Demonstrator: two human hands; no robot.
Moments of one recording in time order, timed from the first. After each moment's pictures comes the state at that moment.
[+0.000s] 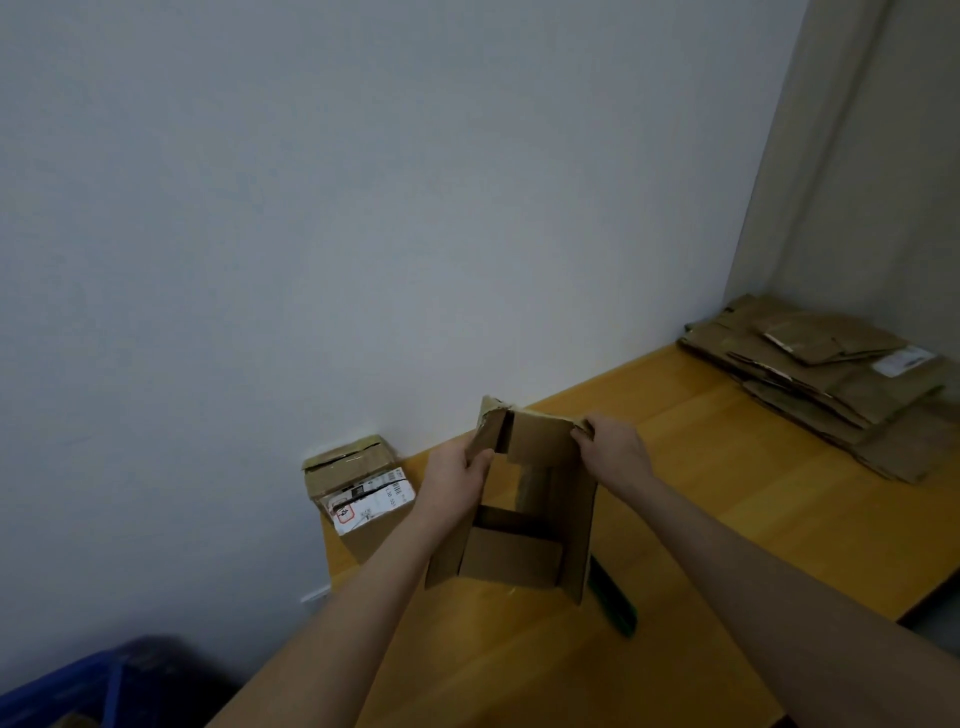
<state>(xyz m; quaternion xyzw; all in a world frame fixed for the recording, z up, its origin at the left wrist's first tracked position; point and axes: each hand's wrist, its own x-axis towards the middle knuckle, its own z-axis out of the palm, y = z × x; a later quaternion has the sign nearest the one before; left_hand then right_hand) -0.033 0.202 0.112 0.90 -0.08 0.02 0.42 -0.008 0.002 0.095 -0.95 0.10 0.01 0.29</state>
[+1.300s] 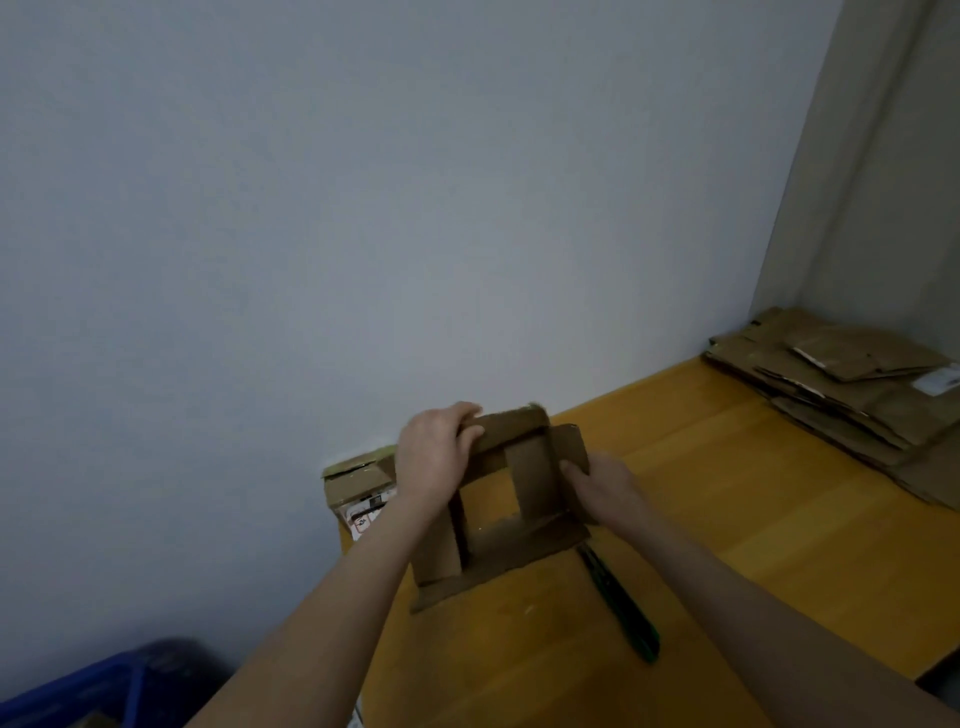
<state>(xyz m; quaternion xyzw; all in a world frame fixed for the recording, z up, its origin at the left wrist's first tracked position) -0.002 0.234 0.129 0.96 -0.09 0.16 0.19 -0.027 0.030 0.088 -0.90 0.04 0.05 0.43</state>
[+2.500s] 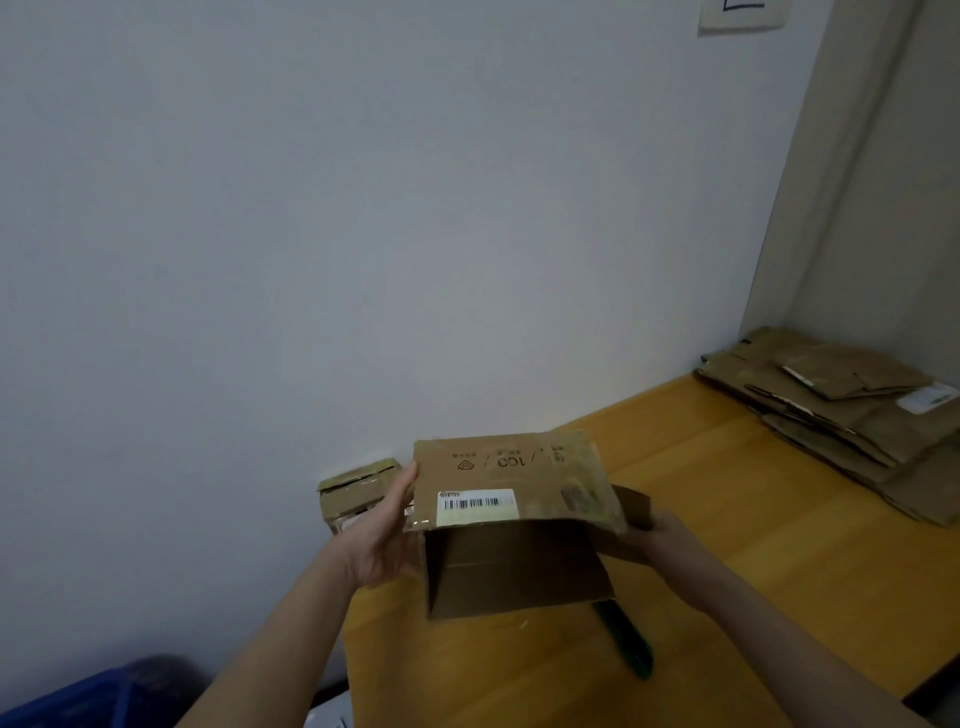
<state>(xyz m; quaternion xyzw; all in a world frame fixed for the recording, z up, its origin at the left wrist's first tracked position) -0.027 0.297 0.099 0.61 0.14 -0.29 0.72 -0.072 -0.029 0.068 -0.72 0.03 0.13 0.68</state>
